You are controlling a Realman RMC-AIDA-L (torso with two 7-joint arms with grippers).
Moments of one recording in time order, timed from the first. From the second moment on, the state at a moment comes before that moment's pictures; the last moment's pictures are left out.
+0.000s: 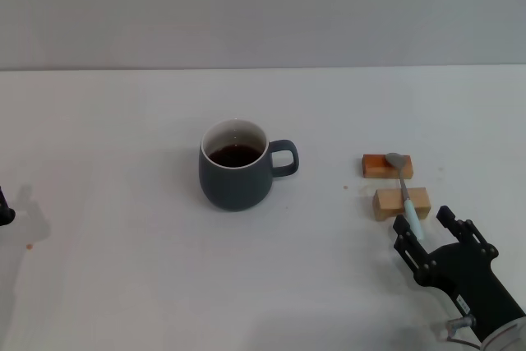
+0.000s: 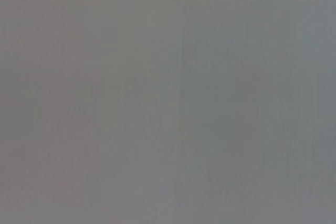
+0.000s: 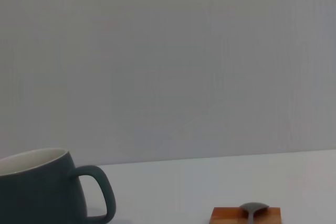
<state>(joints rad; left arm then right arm) -0.22 -2.07 -0.63 -0.17 2.04 1.31 -0.16 0.29 2.09 -0.06 0.46 -1.58 -1.23 -0.02</state>
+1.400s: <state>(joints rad) -0.22 -2.07 -0.63 -0.17 2.04 1.31 -0.16 0.31 2.09 -0.06 0.46 -1.59 -1.19 -0.02</state>
